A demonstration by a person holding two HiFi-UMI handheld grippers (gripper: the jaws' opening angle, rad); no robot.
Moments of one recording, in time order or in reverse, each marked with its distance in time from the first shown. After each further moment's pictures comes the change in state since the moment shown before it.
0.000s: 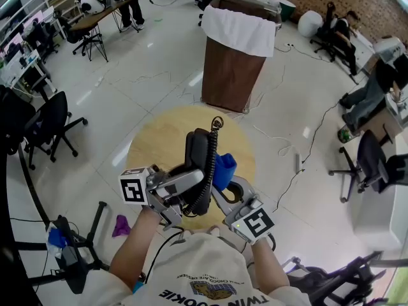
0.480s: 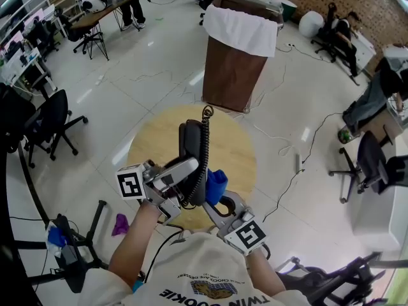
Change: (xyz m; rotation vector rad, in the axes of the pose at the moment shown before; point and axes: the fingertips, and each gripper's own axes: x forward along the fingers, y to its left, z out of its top) left arm -0.013 0.013 0.023 0.009 -0.080 0.061; right arm -0.004 0.044 -0.027 0.059 0.053 0.056
